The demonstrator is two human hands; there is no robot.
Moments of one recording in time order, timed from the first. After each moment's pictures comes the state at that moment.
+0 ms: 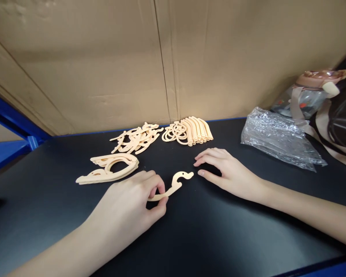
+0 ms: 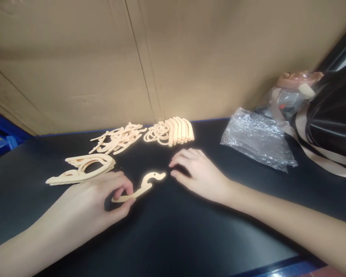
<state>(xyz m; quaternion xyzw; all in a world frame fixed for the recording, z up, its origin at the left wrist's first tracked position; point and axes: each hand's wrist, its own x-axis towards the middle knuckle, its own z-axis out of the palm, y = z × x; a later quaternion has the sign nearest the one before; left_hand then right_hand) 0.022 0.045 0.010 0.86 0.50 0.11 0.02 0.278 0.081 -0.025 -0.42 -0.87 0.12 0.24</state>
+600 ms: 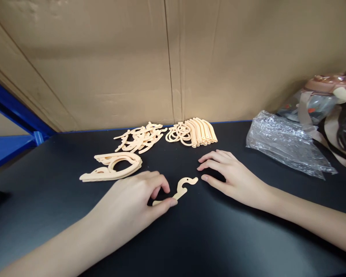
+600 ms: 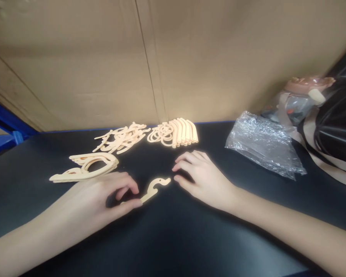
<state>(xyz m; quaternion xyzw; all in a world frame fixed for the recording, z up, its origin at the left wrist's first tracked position) 0.019 0.052 0.017 0.83 0.54 0.06 0.13 0.275 0.079 -0.023 -0.41 -0.88 0.09 0.21</state>
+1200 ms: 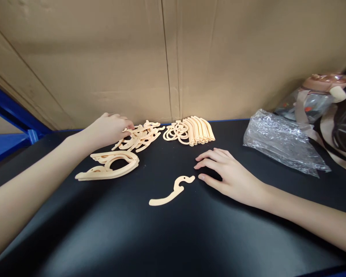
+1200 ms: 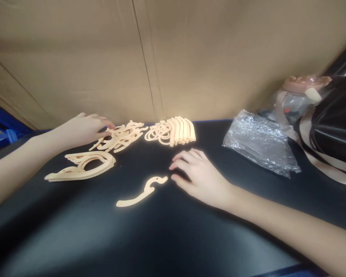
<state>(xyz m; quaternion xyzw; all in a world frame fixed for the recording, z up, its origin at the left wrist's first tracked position) -0.052 0.193 0.045 0.83 0.54 -0.09 -0.15 0.278 0.080 -0.025 -0.40 -0.89 0.08 0.21</state>
